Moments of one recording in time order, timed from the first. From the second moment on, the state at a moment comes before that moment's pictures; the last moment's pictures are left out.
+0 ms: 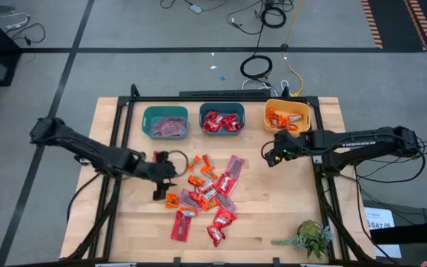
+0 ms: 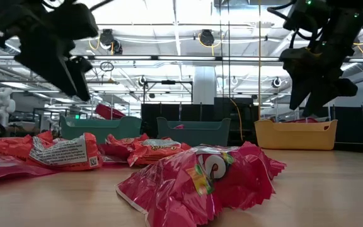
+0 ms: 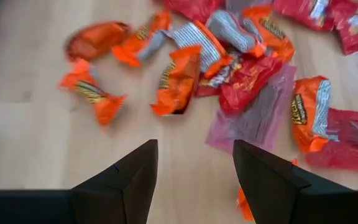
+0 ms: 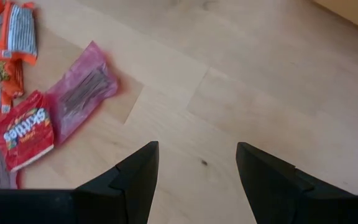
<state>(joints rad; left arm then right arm) -0.31 1.17 0.63 -0.41 -0.16 -0.27 -0.07 1.02 0.63 -0.71 0.16 1.00</state>
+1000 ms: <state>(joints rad) -0.47 1.76 0.76 -0.04 -0.19 -0.34 0.00 1.02 0.63 -0.71 0.16 0.83</state>
